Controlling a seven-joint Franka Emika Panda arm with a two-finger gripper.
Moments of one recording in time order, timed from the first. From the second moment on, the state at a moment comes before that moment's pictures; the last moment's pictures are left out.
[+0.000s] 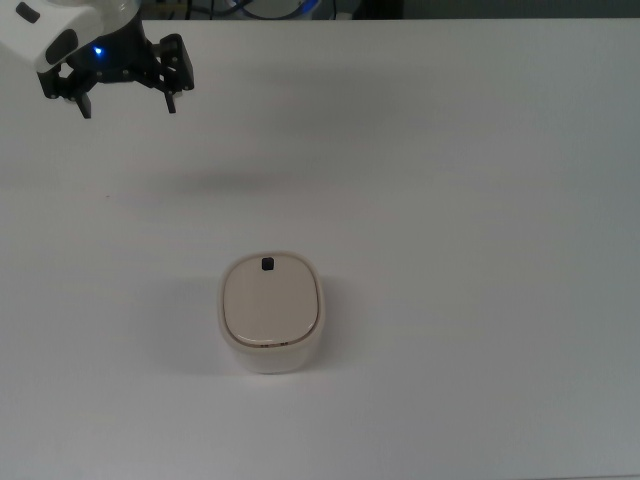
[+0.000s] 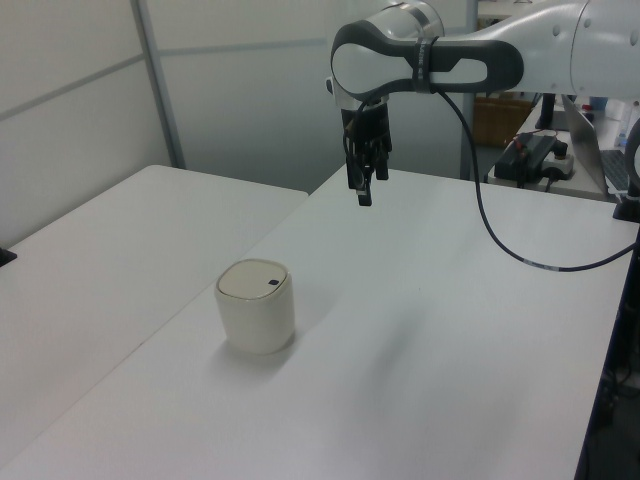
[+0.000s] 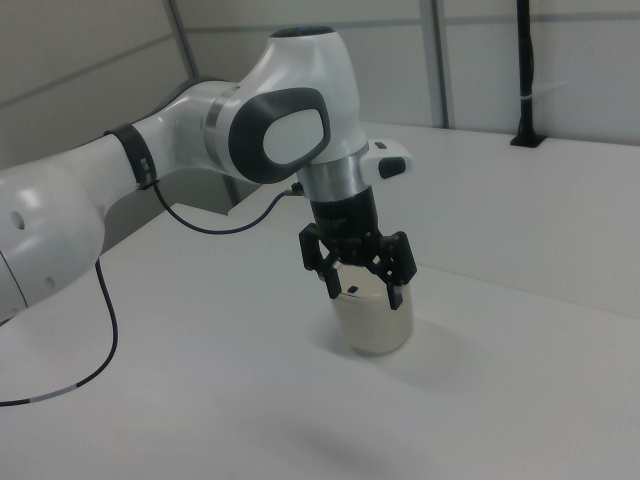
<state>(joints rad) -0.13 0.26 -0.05 -1.38 -0.06 1.60 -0.30</state>
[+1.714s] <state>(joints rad) -0.08 0.33 -0.03 -1.38 0.13 1.86 -0.28</state>
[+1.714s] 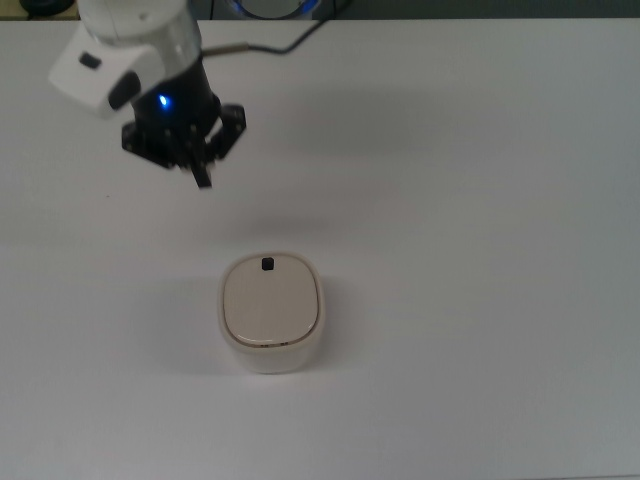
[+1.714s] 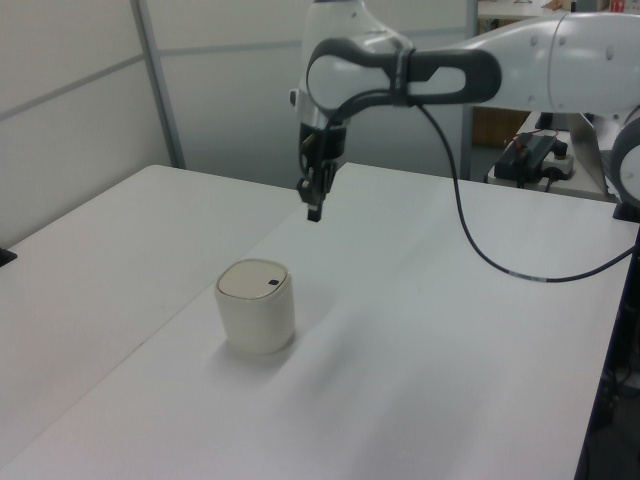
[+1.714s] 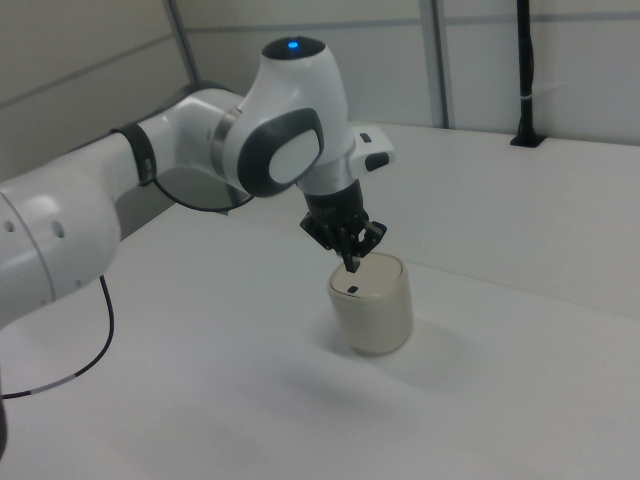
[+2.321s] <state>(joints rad) -0.05 0.53 0.04 -1.38 0.13 2.24 -0.27</state>
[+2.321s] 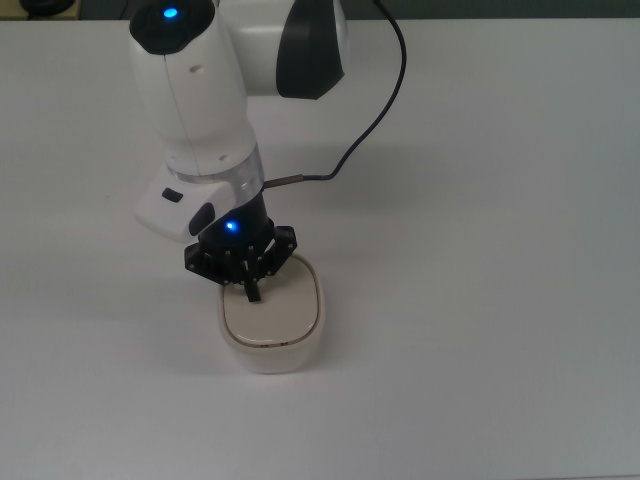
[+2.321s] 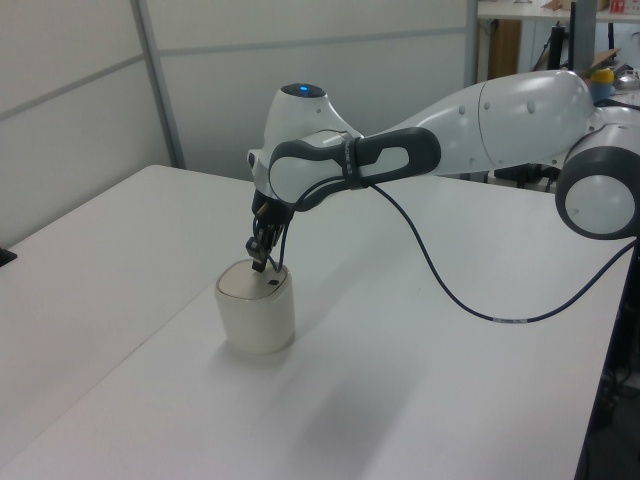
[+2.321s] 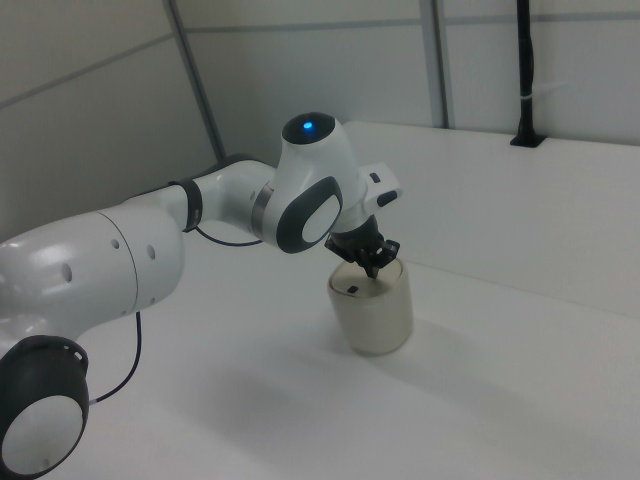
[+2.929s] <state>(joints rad) -0.03 0.53 0.04 -1.39 0.09 2.24 -0.27</state>
